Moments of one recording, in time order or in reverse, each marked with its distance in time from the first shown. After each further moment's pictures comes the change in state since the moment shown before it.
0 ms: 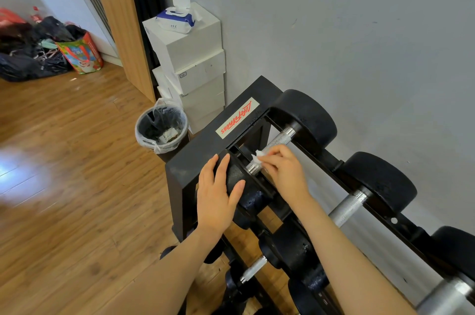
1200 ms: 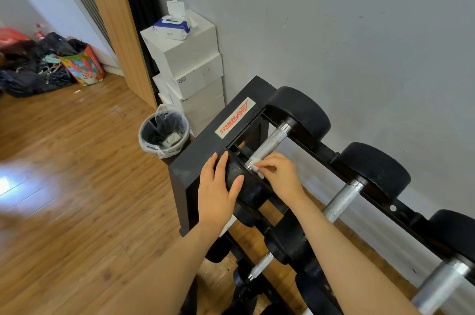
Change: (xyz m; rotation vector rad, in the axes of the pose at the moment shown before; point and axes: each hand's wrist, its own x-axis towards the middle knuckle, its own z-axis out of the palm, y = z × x) left_hand 0.000 0.009 -0.011 0.027 -0.073 -0.062; right_hand -0.016 -0.004 0.007 0.240 -0.063 0.201
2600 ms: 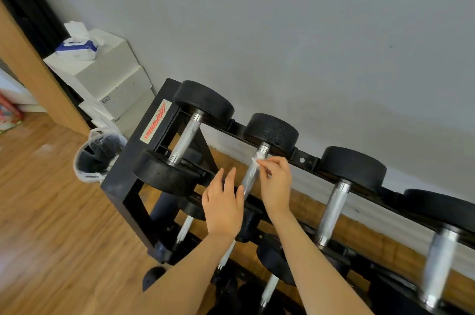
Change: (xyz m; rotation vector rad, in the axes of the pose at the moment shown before) left_hand -0.096 0.107 0.100 0.249 -0.169 0.210; right_hand -0.125 0.064 -0.082 -0.070 0.710 0.116
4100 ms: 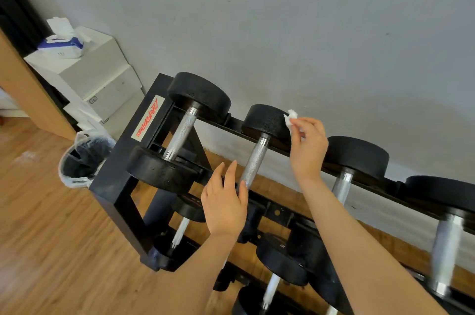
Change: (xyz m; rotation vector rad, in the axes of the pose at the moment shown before) left_hand -0.005 -0.004 0.007 -0.056 0.141 0.079; right_hand 0.054 -0.018 -0.049 0.002 0.285 -0.112
